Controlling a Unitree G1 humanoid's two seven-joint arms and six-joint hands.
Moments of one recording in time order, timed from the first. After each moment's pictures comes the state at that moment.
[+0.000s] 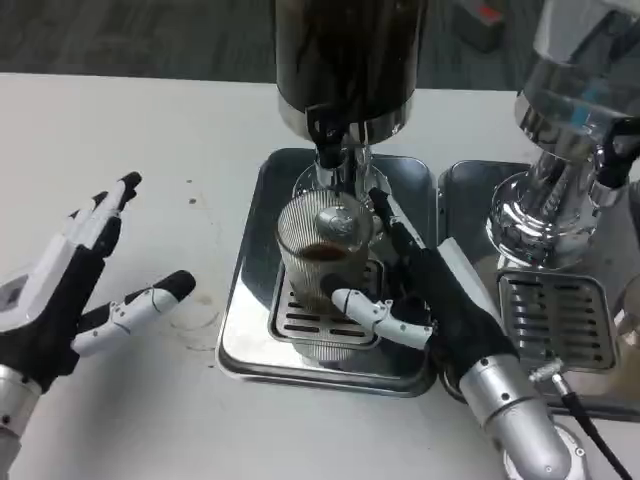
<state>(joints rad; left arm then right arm) -0.12 0.58 -0.01 0.65 0.48 -0.68 0.19 -0.13 -0.07 0.23 0.29 -0.28 -0.18 -0.01</state>
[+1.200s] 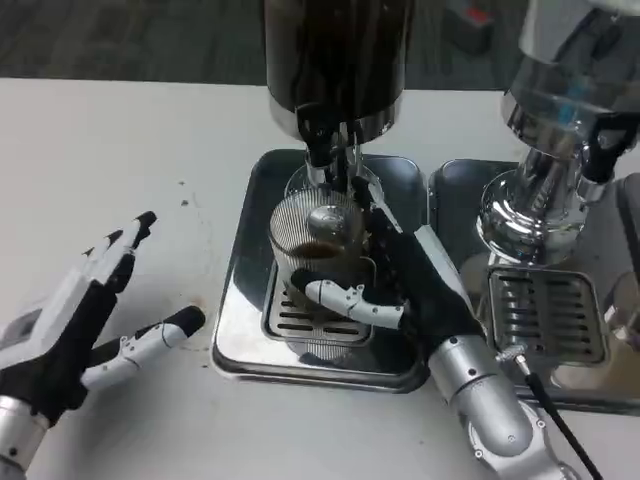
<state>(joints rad) -0.05 0.58 -0.05 0.61 0.47 -0.66 0.18 -0.26 0.01 0.21 0.52 -0.24 -0.25 -0.02</state>
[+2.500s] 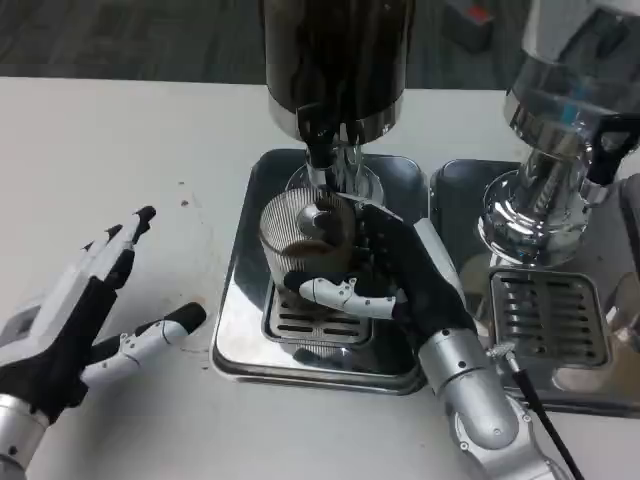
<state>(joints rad) -0.03 0.58 -0.05 0.56 0.46 -0.64 0.18 -0.28 0.05 0.20 0.54 -0.21 -0.24 -0.08</state>
